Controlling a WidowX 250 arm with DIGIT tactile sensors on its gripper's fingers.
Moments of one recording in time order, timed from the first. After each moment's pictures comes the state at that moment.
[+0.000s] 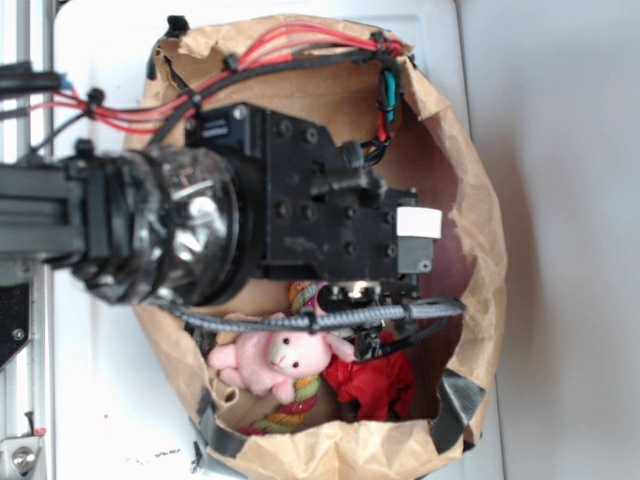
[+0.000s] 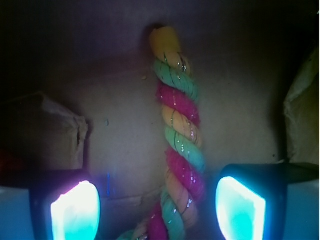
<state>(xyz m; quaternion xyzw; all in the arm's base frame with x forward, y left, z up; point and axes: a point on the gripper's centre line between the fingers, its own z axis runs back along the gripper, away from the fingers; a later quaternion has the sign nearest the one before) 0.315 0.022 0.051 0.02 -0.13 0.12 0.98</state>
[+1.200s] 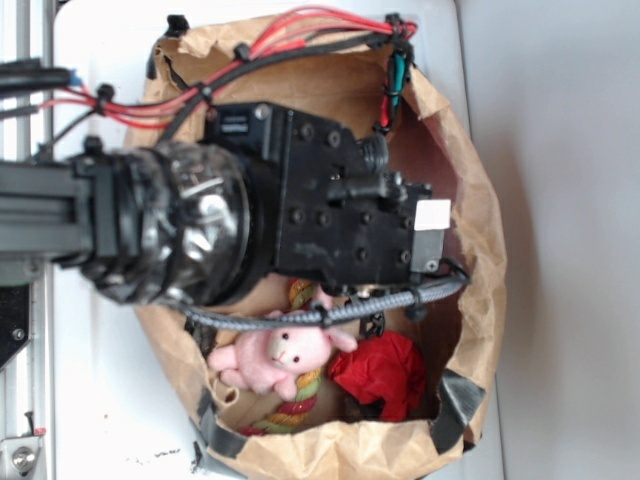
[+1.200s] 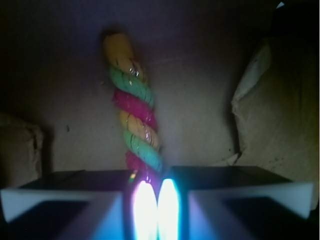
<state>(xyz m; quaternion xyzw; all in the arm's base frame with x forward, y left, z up) 0.314 0.026 0.056 0.06 -0.12 0.14 0.98</state>
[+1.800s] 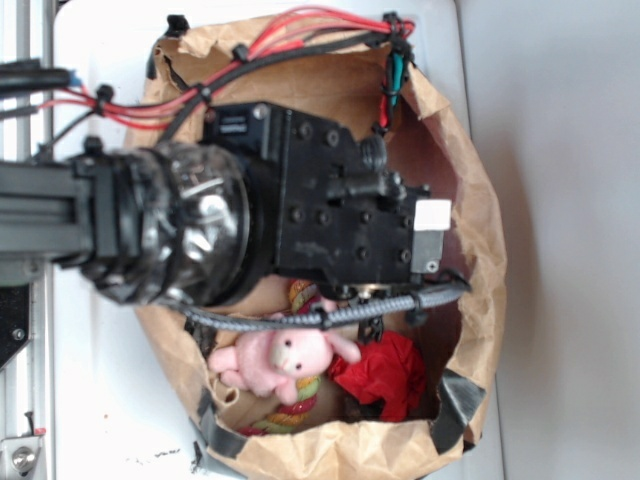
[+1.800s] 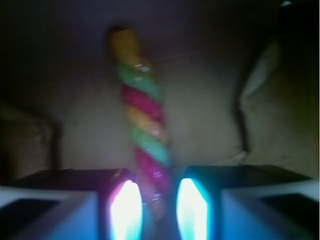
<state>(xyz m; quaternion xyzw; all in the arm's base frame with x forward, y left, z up) 0.312 0.026 0.054 0.04 -0.11 0.14 0.98</state>
